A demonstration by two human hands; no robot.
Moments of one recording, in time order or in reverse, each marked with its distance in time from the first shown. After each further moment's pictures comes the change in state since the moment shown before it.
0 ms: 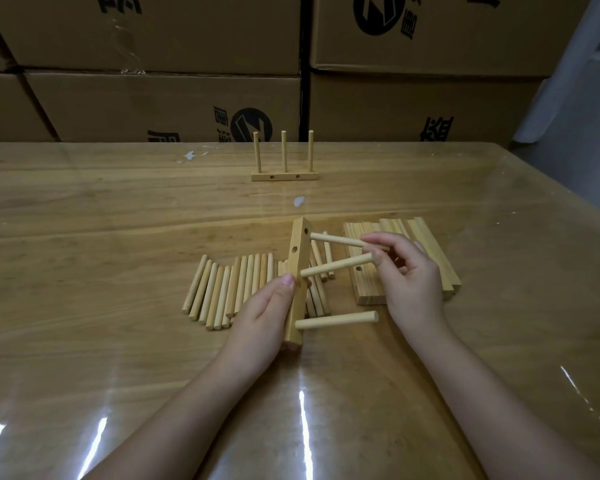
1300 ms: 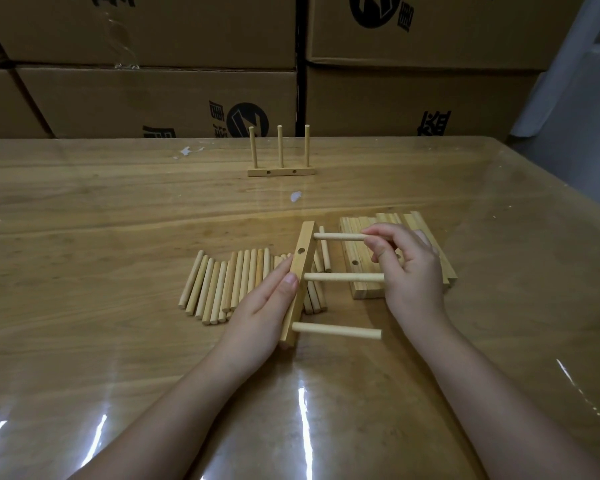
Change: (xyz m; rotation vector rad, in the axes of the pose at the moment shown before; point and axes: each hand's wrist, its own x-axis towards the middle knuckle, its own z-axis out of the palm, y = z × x) left_hand -0.001 0.003 -0.001 0.014 -0.041 0.035; right_hand 0.001 -0.009 -0.002 -0.194 0.079 -0.164
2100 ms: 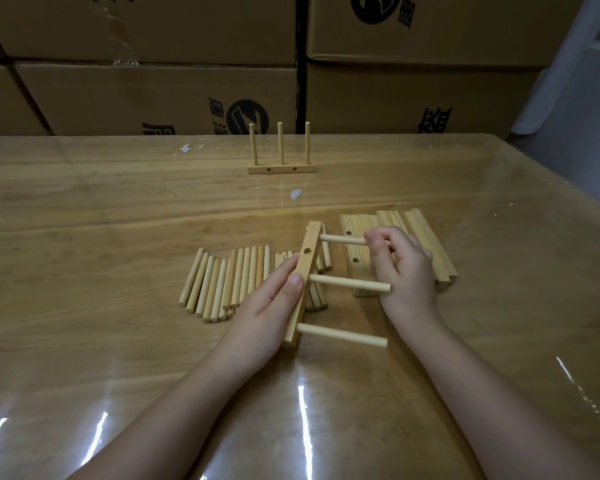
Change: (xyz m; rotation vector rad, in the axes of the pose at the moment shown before) left_hand -0.001 0.002 0.000 0.030 -0.045 0.003; right_hand -0.003 0.002 0.005 -0.055 -0.056 0.045
